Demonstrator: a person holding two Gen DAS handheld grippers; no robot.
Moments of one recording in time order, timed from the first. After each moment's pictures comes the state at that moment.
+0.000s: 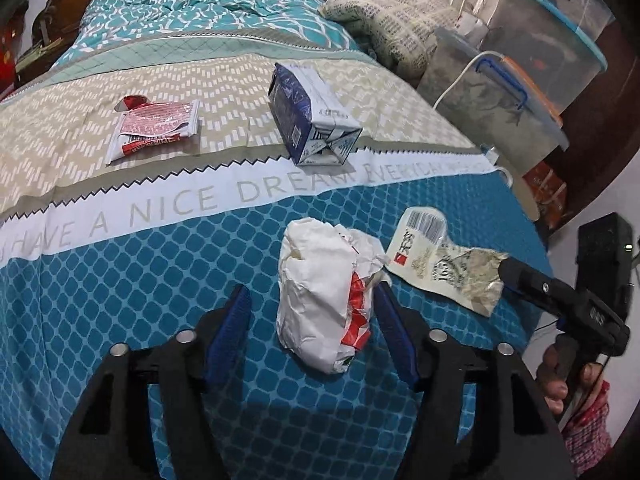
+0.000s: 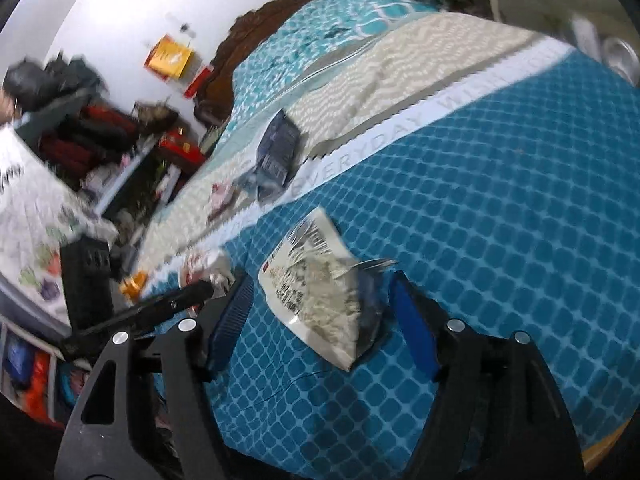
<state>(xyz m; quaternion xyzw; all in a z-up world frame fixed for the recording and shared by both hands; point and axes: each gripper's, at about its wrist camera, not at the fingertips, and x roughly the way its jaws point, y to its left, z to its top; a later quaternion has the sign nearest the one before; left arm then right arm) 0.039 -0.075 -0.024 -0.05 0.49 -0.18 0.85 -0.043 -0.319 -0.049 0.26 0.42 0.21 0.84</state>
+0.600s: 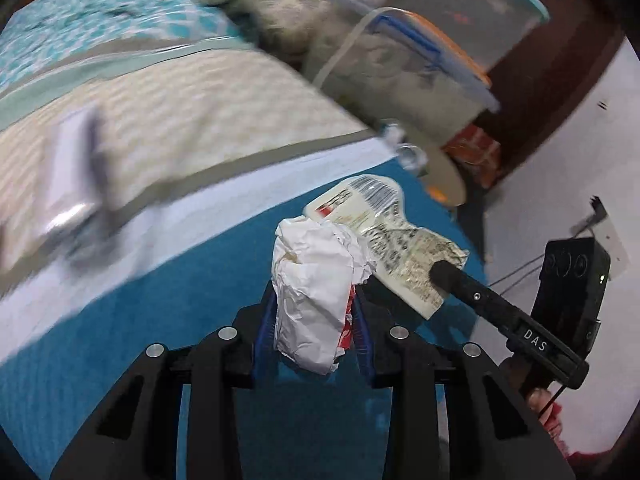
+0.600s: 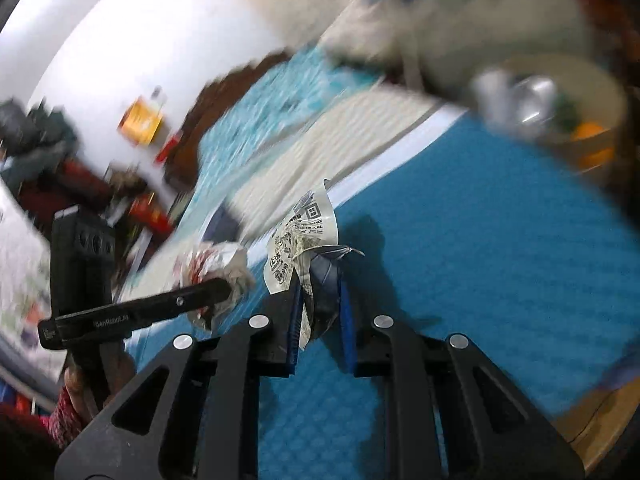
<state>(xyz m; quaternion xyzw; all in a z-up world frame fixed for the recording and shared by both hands) 0.095 -0.227 -0.004 -0.03 0.49 -0.34 0.80 -0.075 -0.433 -0.032 0.31 0.32 0.09 0.89</state>
